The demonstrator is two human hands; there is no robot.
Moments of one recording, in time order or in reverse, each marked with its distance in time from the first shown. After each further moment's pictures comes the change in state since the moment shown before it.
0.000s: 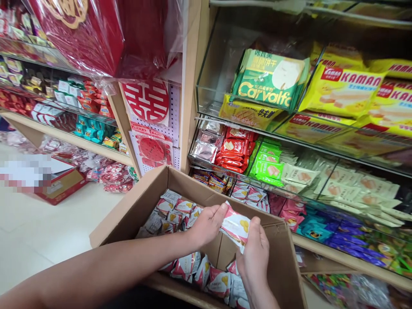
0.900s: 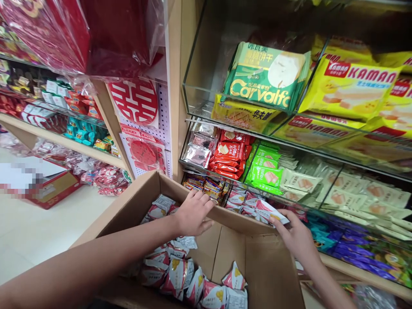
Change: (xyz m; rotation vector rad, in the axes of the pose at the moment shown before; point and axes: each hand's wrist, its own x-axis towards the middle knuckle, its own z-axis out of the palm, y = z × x) left_hand 0.039 0.018 -0.052 1.619 -0.166 0.420; right_hand 0.145 -0.067 -0.102 -1.303 -0.200 -0.501
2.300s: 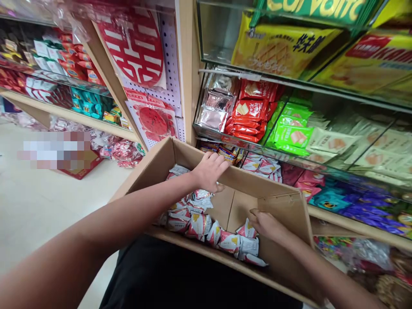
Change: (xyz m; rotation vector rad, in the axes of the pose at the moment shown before) left_hand 0.007 -0.012 0.016 0.131 0.027 0.106; right_hand -0.079 -0.002 0.078 -0.371 -0.818 -0.162
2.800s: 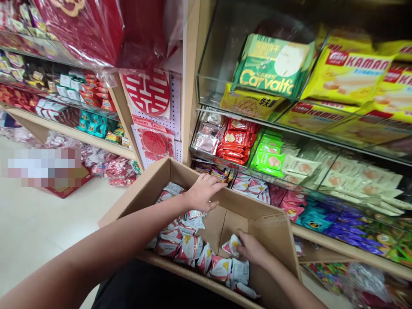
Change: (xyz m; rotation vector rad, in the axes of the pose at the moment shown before) left_hand -0.013 0.007 -0.015 -0.232 0.122 0.031; right_hand 0.009 -0.015 0.018 0.157 0.066 -0.027
